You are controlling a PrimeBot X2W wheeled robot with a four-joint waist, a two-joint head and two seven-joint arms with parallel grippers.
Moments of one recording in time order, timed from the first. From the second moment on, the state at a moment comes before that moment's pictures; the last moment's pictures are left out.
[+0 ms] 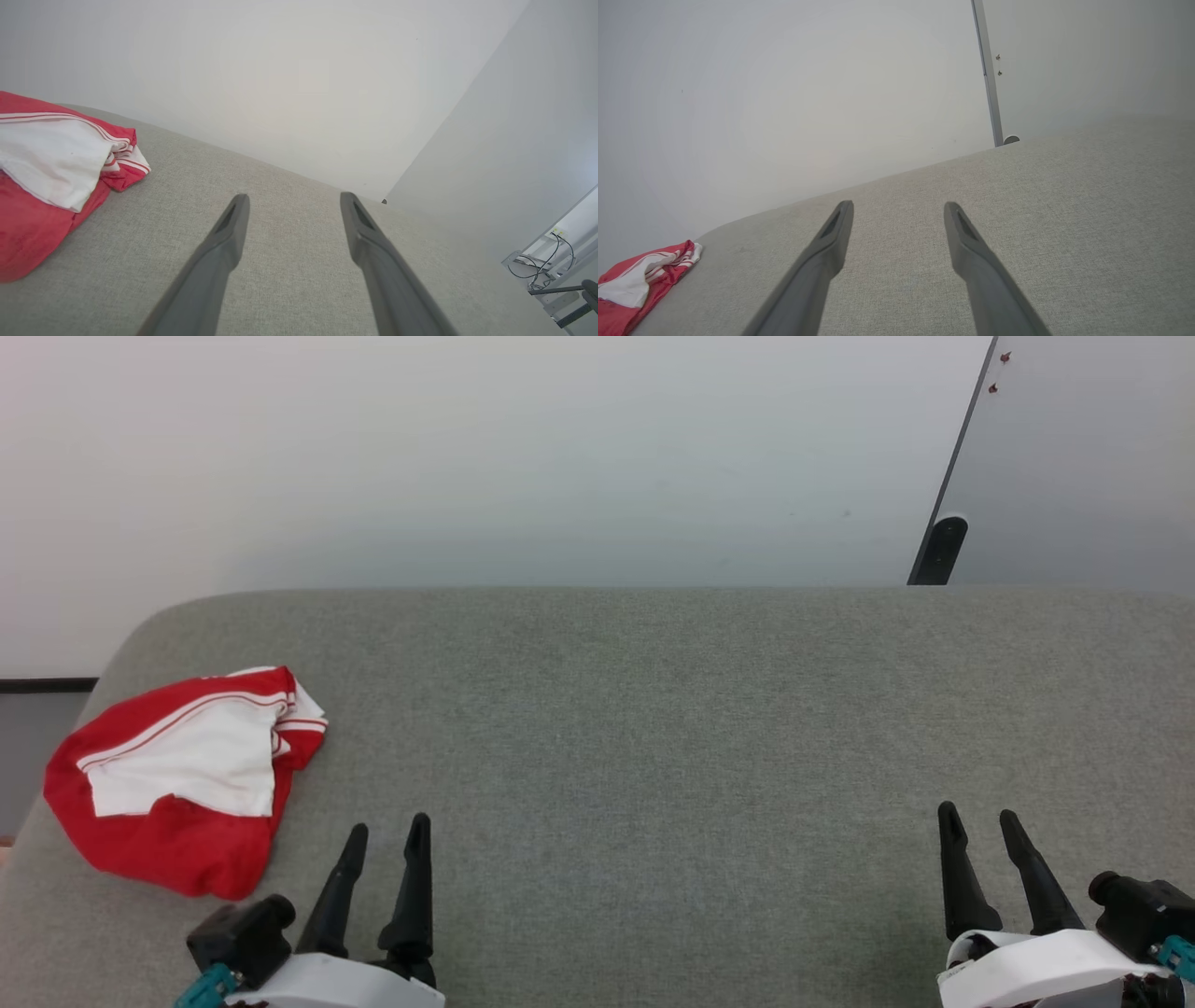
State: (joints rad) left arm 0.00 0.10 -0.08 0.11 -0.54 -0.08 -0.18; right arm -0.05 -0.05 -0.01 0.21 0.42 0.13 -0.18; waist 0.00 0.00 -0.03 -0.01
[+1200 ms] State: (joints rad) left arm 0.01 0.09 -0.02 0.13 -0.23 -0.10 -0.25; right arm -0.03 -0.05 -0.01 0.20 0.10 0.13 -0.25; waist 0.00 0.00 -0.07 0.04
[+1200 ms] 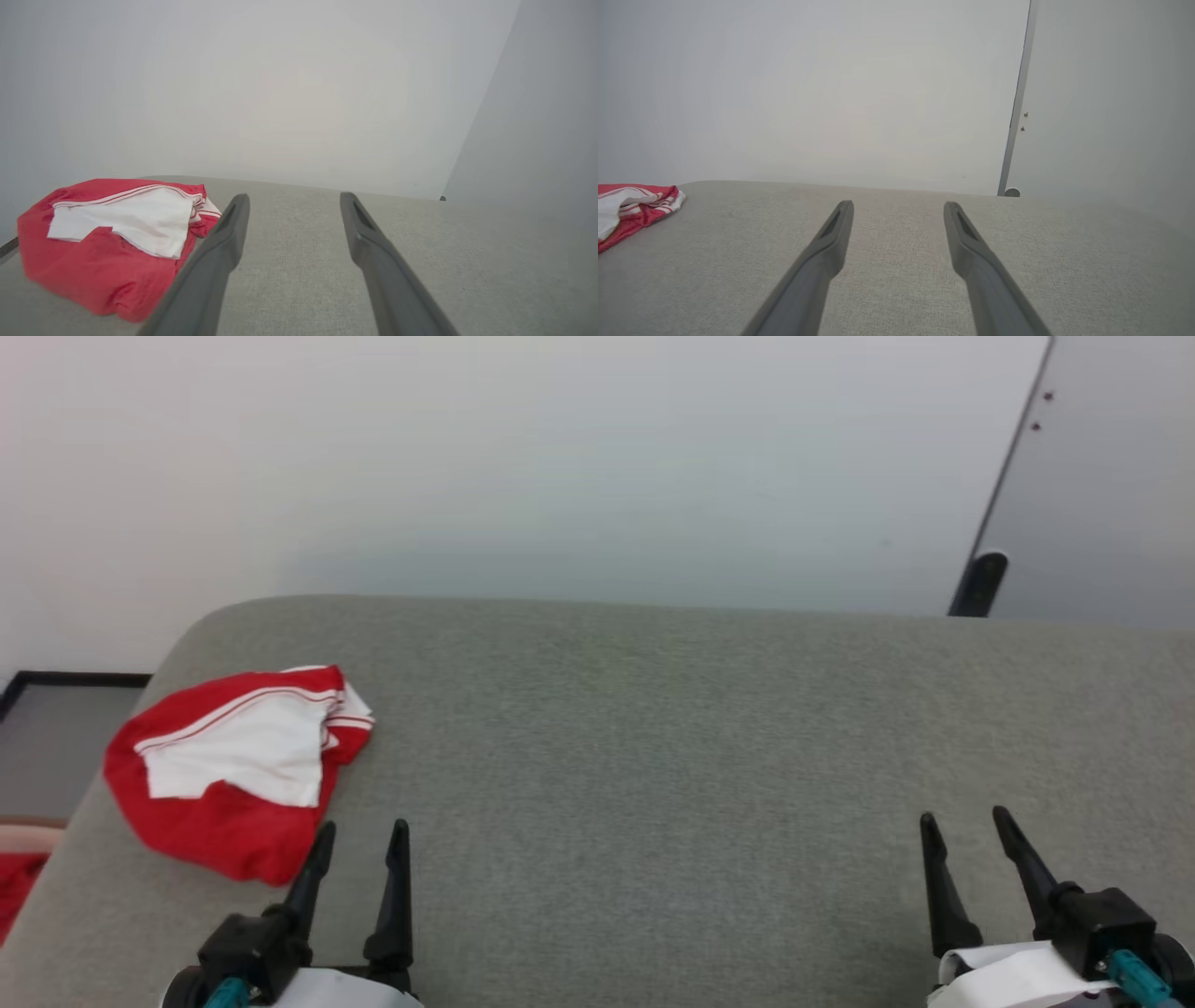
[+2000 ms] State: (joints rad) left arm 0.02 0.13 0.09 0.16 -0.20 -0.01 -0.26; right arm -0.11 -0.05 0.23 0.27 0.14 0.13 -0.26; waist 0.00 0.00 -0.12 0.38
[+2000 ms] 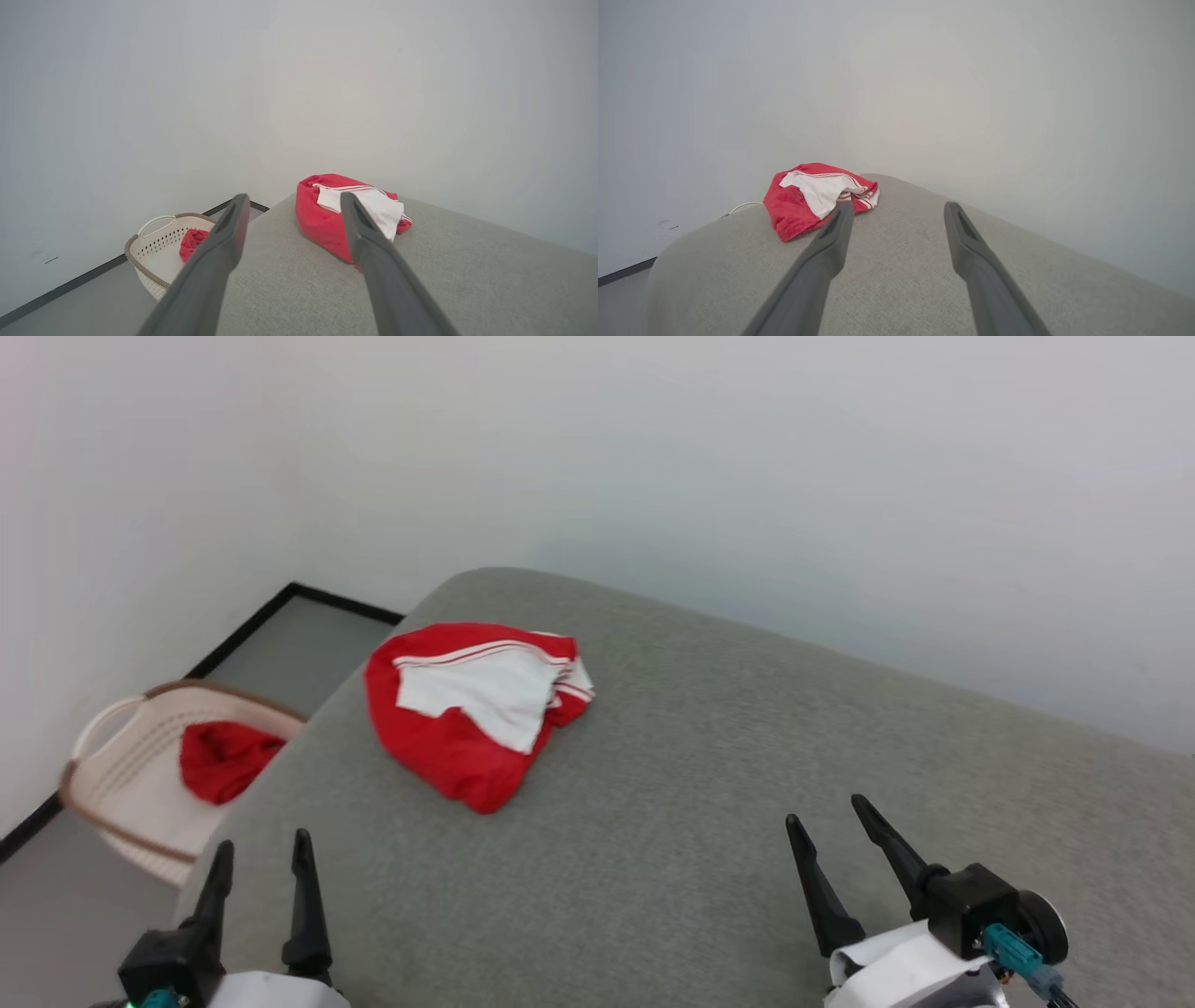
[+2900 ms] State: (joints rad) left arm -0.51 0.31 0.13 0.26 -0.46 -0.07 0.36; right arm -0.20 -0.06 0.17 0.14 0.03 0.13 -0.18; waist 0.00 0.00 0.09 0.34
